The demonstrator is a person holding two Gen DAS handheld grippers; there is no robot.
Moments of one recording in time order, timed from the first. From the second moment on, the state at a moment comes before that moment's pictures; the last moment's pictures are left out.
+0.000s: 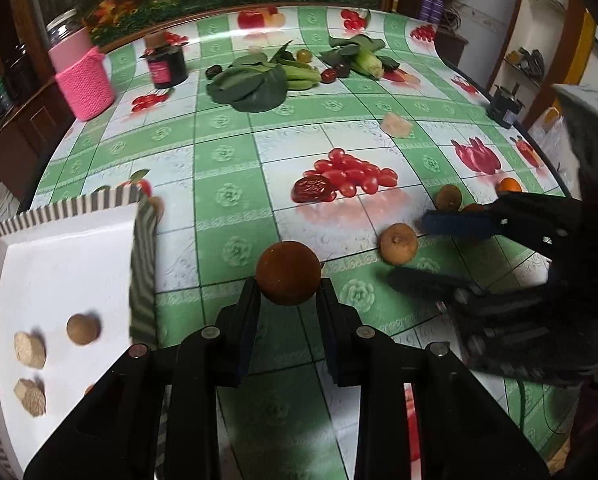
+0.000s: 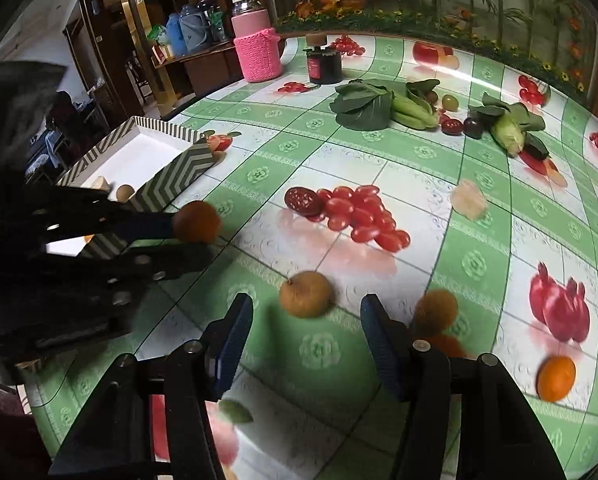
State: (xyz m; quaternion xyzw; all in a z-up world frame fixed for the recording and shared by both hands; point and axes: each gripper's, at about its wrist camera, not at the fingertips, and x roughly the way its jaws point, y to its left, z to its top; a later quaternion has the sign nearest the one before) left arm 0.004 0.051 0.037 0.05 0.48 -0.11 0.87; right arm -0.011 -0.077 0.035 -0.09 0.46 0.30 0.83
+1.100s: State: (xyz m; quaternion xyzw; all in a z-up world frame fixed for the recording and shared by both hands) left arm -0.065 0.122 0.065 0.02 0.45 -0.03 0.89; right arm -0.089 -0.021 0.076 -0.05 0.42 0.35 0.84
